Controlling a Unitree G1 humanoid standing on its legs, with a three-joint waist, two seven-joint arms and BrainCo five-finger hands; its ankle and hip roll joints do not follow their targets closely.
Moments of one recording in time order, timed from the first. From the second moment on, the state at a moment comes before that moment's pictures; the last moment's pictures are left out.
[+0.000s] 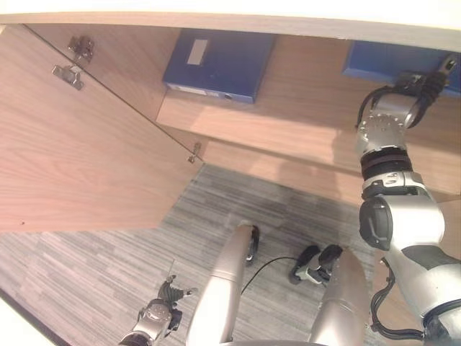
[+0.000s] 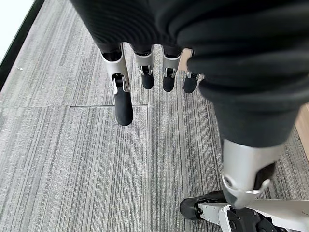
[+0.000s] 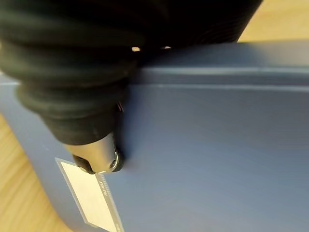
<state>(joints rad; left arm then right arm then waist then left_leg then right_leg) -0.08 0.30 -0.44 1.00 -0.19 0.01 0.25 -1.23 -0.35 -0.16 0.94 1.39 -0.62 -0.55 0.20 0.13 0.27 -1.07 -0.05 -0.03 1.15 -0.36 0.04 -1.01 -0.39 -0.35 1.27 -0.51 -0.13</state>
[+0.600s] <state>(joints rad) -0.08 0.30 -0.44 1.00 -0.22 0.01 0.26 -1.16 -0.30 -0.15 0.98 1.39 -0.58 -0.54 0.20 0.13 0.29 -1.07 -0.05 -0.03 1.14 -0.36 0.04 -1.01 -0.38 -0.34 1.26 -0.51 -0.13</state>
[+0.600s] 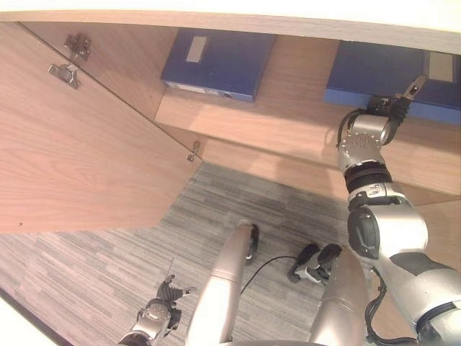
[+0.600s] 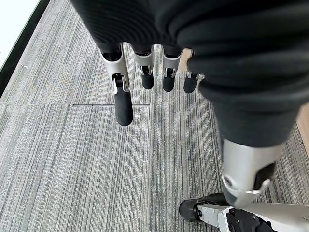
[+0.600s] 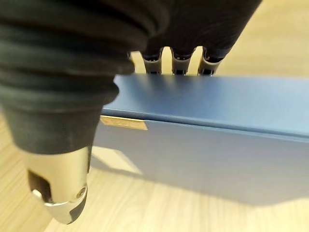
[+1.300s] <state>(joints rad) -0.14 0.32 -0.42 1.06 -0.23 -0.01 0.18 -1.24 -0.50 0.56 1.25 0.81 -0.05 -0.26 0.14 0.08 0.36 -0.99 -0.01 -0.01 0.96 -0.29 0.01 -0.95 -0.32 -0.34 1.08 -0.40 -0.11</state>
